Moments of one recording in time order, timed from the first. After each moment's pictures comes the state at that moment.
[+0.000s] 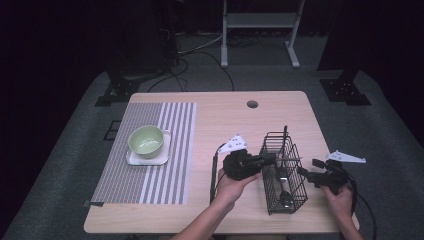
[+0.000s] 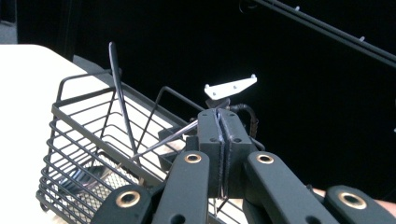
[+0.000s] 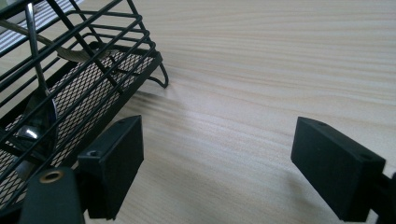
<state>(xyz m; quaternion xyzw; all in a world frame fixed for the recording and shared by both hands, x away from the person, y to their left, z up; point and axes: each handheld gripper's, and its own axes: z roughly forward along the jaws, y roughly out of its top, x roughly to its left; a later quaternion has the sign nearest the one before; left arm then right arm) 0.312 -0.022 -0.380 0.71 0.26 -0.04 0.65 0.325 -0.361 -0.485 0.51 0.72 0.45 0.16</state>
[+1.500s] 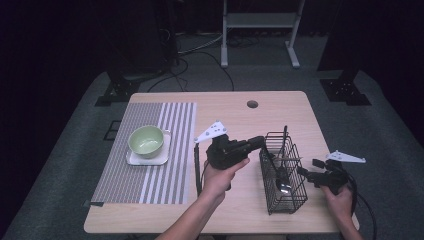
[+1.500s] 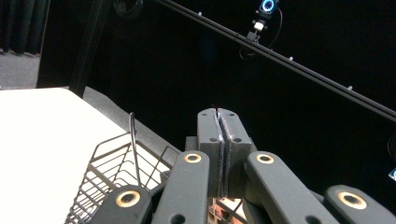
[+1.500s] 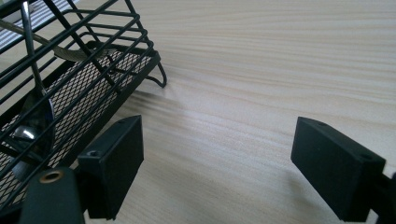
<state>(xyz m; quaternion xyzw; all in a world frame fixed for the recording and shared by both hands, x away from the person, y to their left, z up) 0.309 0.015 -0.331 0.66 0.28 -0.02 0.70 0.325 -0.360 -0.485 0.51 0.72 0.45 0.16</state>
